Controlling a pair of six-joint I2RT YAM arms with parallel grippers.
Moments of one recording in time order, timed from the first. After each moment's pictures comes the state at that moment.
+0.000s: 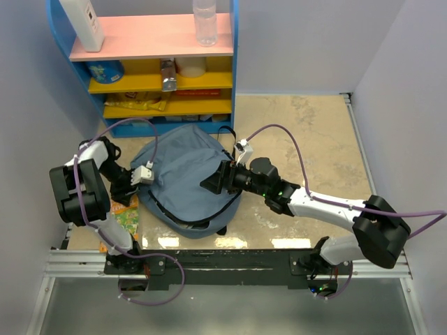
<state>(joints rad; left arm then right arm) 0.30 1.74 1.10 -1.23 0.29 1.68 0.87 1.36 0.71 0.40 -0.18 0.82</state>
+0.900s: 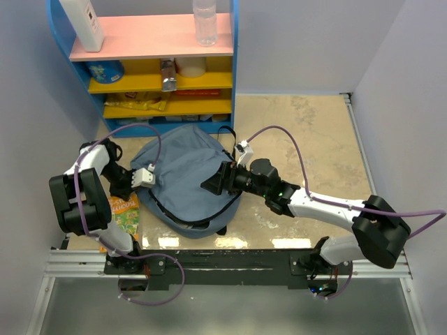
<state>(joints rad) 0.28 1.63 1.04 -1.17 0.25 1.71 0.87 1.36 0.70 0.40 -0.18 0.84</state>
